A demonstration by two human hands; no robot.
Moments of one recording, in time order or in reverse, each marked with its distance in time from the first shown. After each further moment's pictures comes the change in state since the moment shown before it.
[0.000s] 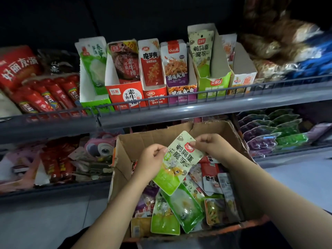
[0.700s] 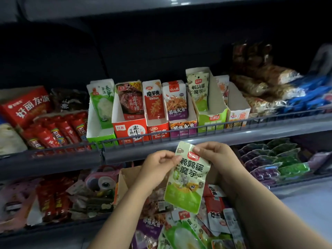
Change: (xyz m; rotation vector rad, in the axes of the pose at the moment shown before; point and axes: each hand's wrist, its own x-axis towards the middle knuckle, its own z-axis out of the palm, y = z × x) left_hand 0.023 0.080 -0.032 -0.224 -0.124 0.050; right_hand -0.003 -0.069 -0.008 0.339 0.181 -0.118
